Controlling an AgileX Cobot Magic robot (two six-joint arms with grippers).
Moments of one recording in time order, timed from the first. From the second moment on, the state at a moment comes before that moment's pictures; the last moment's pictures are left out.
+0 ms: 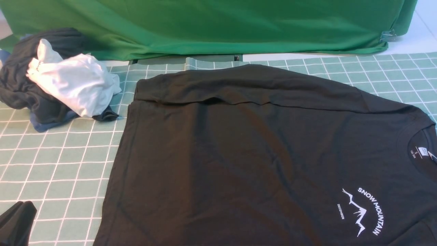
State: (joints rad) right arm 0.04 0.00 0.01 0.13 0.27 -0.32; left arm -0.01 0.00 0.00 -0.01 0.24 -0.05
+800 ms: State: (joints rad) right arm 0.04 0.00 0.01 0.26 0.17 -0.31; left arm -0.01 0.00 0.00 -0.44 -0.47 -0.45
